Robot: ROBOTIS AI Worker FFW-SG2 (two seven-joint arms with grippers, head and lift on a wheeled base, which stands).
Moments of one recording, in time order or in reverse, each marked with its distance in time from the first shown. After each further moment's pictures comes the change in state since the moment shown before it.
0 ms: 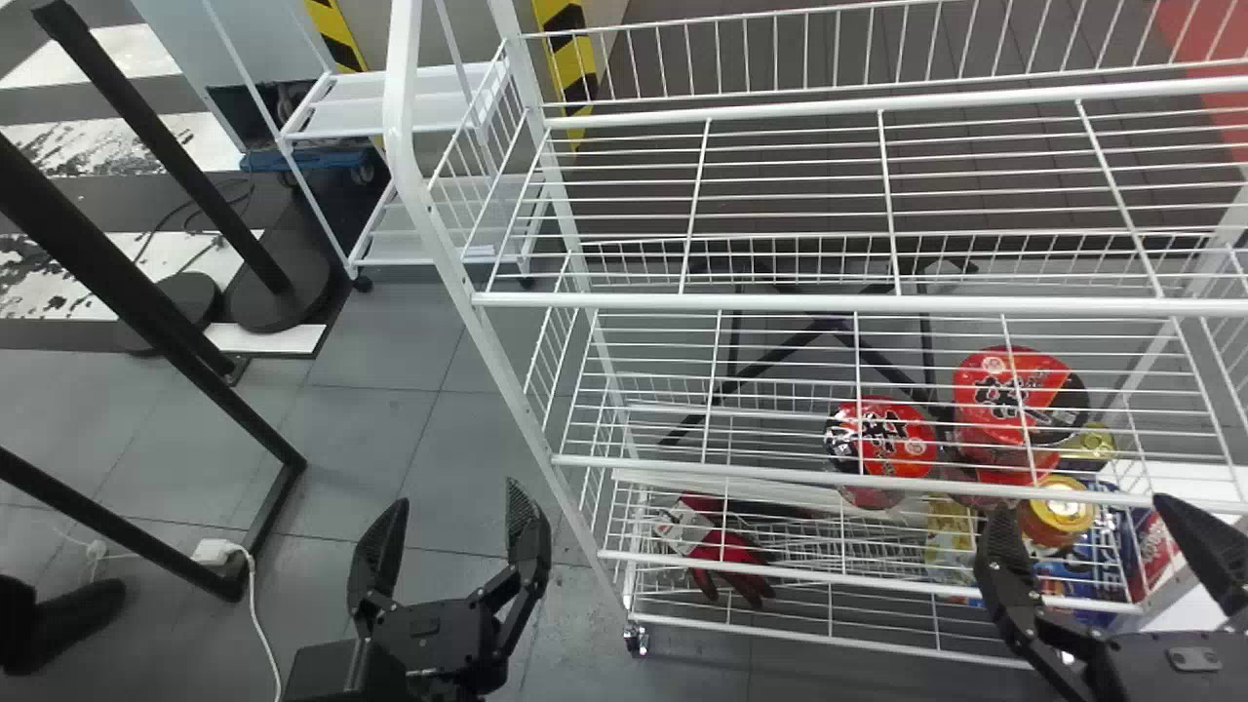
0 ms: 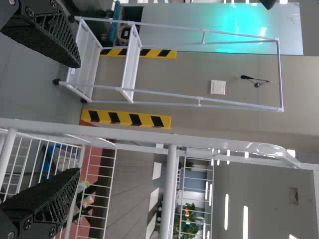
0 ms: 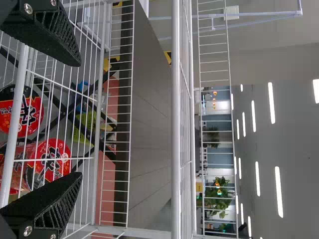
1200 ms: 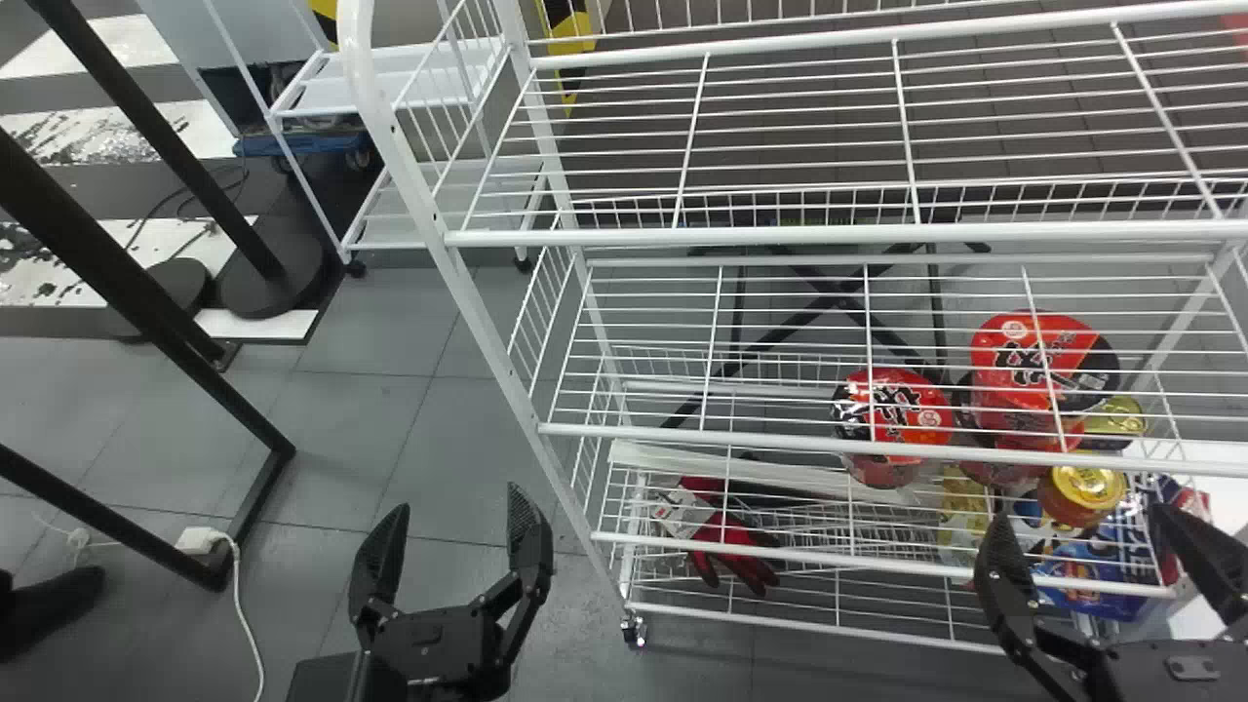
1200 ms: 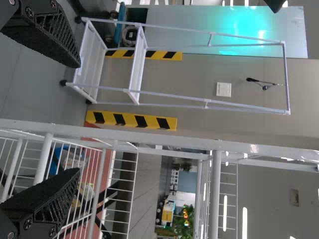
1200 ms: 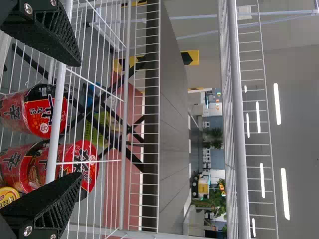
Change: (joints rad) left arm 0.007 -0.002 -0.004 0.006 -0.002 -0.030 0.006; right arm -0.005 0.000 0.006 0.014 0.004 0.000 -0.001
